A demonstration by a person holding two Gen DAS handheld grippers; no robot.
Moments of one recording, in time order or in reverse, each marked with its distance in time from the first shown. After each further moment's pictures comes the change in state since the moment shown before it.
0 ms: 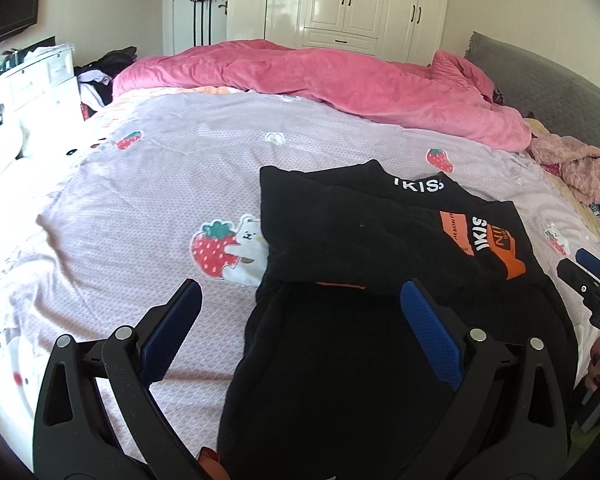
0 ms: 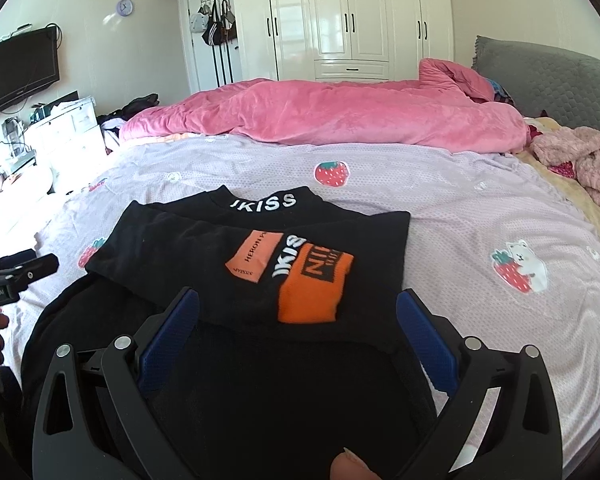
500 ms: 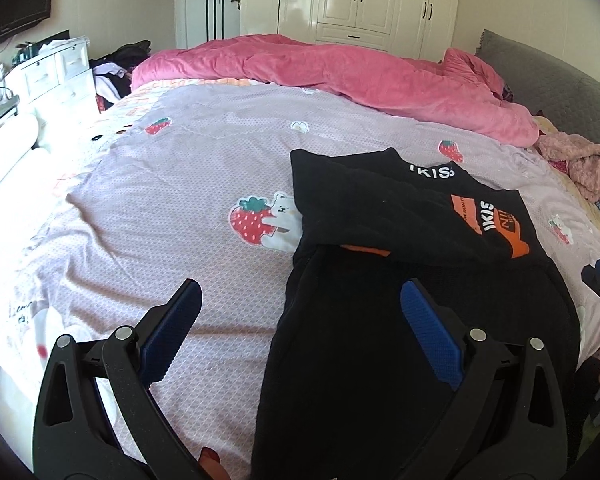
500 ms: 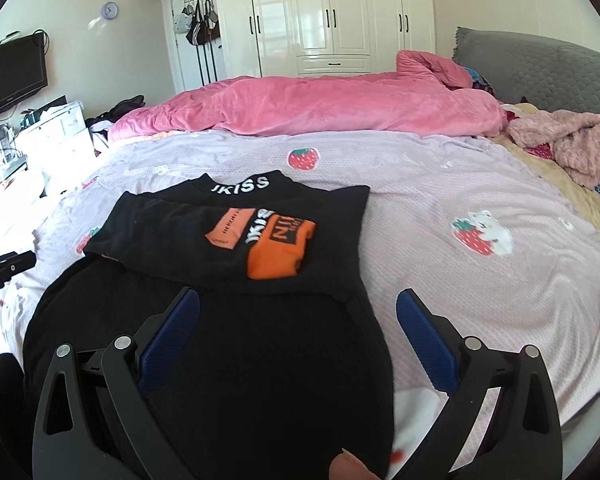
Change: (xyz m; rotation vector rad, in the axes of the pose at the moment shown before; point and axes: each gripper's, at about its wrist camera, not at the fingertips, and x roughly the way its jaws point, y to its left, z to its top) left arm -0.027 0.020 -0.020 -0.015 0.028 0.039; right arm -0.039 -0.023 -0.029 0.041 0.019 -0.044
